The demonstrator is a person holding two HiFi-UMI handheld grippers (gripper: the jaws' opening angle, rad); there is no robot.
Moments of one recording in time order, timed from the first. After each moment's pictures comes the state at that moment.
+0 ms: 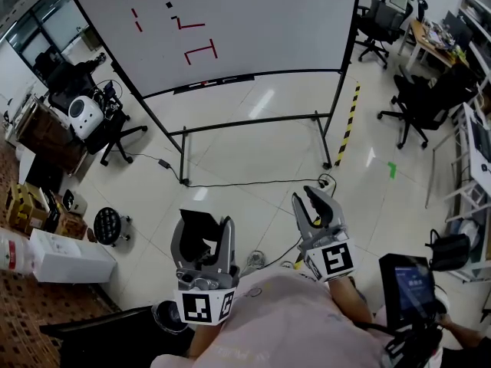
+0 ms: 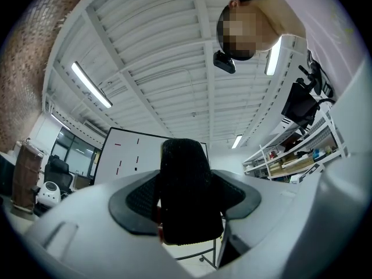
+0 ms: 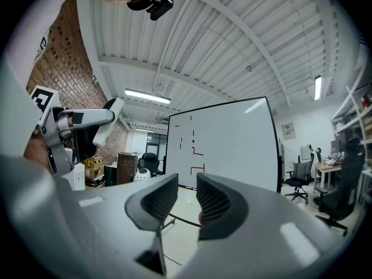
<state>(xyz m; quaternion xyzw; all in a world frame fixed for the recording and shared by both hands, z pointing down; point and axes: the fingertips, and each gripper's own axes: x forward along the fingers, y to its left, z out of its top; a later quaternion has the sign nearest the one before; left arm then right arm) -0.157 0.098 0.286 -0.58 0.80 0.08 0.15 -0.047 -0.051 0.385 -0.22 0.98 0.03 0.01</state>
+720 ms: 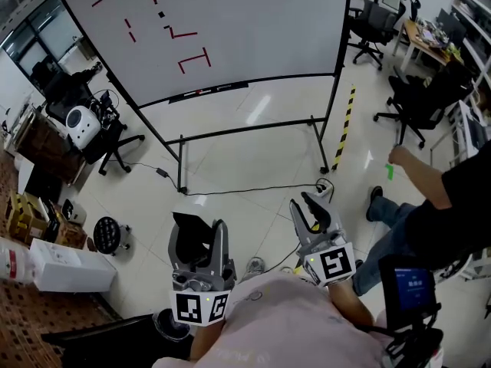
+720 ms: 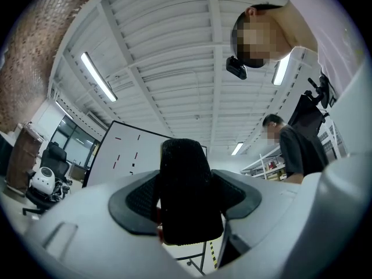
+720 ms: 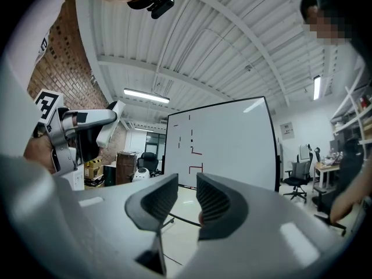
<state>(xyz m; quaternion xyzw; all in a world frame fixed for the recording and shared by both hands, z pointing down) -0.163 0.086 0.286 -0.59 0.79 0.13 0.13 -0.039 -0.059 0.384 -0.22 0.98 0.02 0.01</state>
